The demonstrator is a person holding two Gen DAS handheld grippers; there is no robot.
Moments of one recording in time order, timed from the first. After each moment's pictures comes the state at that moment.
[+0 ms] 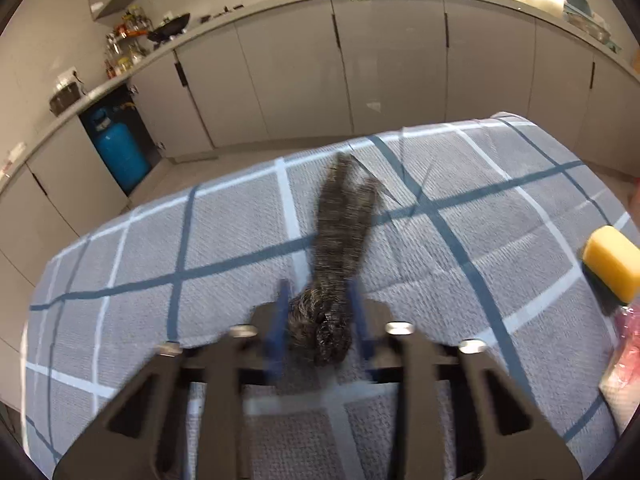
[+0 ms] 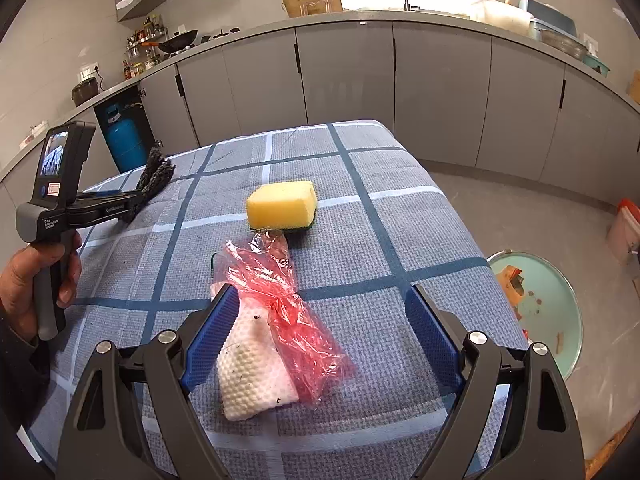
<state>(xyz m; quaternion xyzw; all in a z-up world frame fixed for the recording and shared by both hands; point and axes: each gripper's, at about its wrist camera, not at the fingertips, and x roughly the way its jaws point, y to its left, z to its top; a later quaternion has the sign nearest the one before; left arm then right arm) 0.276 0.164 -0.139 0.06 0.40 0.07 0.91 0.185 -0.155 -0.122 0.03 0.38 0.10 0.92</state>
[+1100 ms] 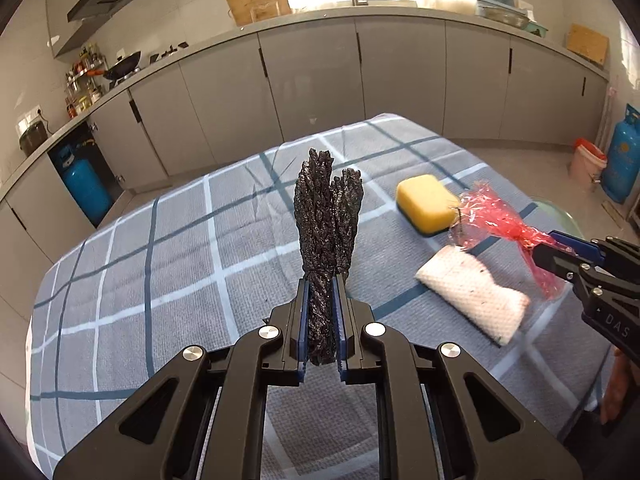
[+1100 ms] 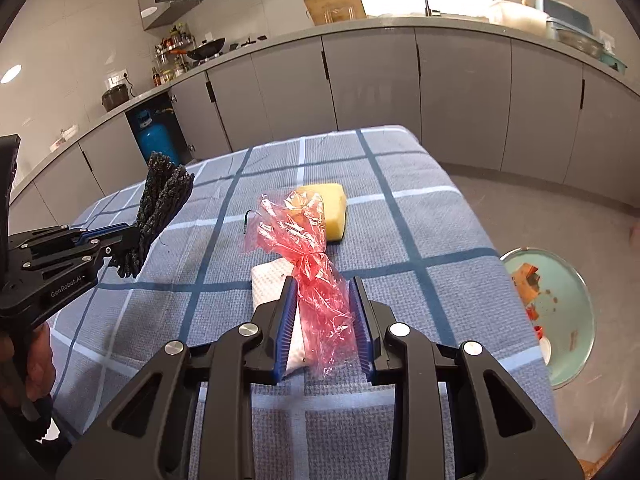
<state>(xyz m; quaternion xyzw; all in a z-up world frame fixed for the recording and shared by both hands) 0.132 0.061 -0.085 0.10 0.37 -0.02 0.92 0.150 -0.169 -0.104 0.05 0.36 0.15 0.92</state>
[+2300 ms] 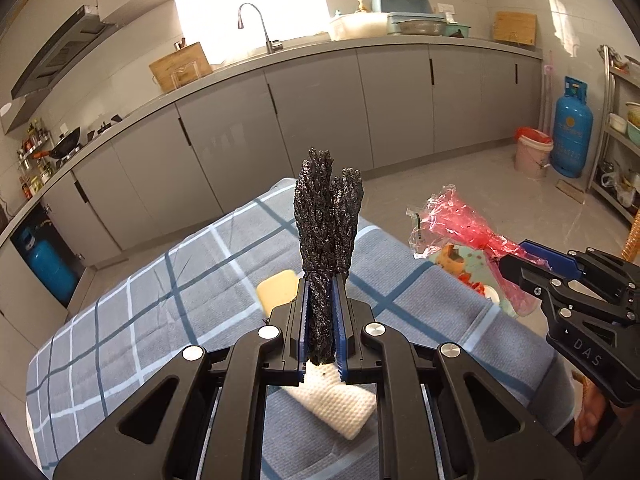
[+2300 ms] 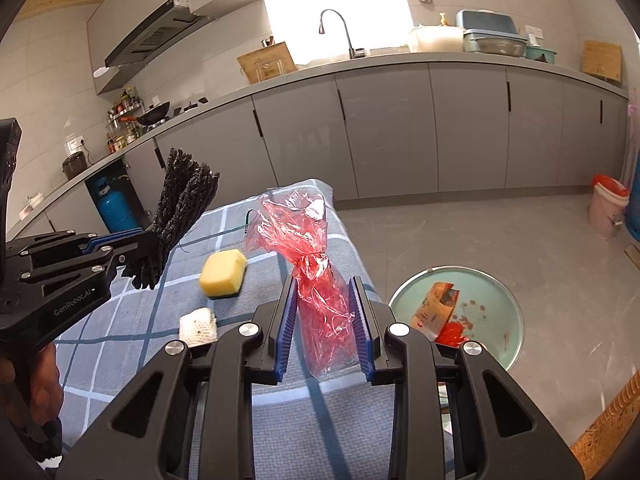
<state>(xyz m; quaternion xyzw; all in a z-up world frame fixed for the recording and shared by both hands) 0.141 -0.079 -0.042 0.16 0.31 -0.13 0.93 0.124 -0.280 -0.070 0.11 0.30 0.05 0.95</state>
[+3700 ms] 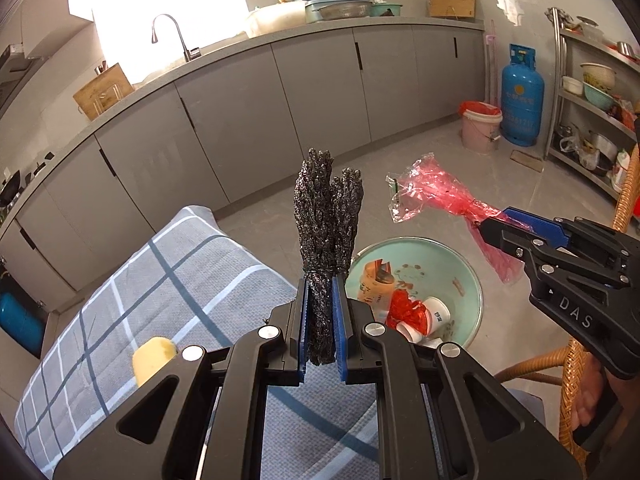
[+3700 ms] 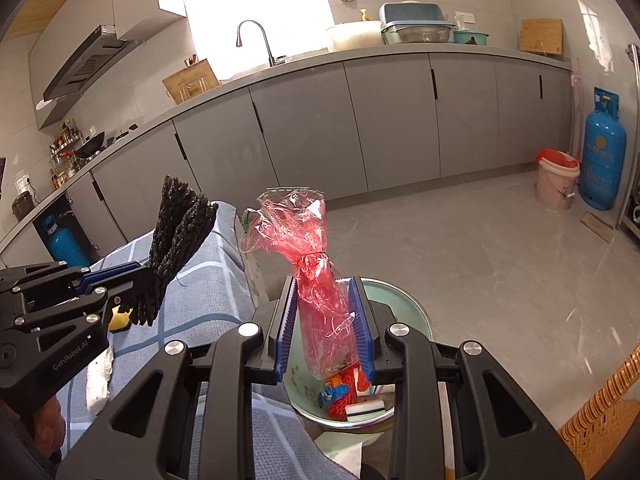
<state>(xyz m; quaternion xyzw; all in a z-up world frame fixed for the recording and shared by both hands) 0.178 -0.205 -0.077 0.20 0.32 -0.22 0.90 0.142 -0.385 -0.095 0.14 0.30 -0.06 0.94</state>
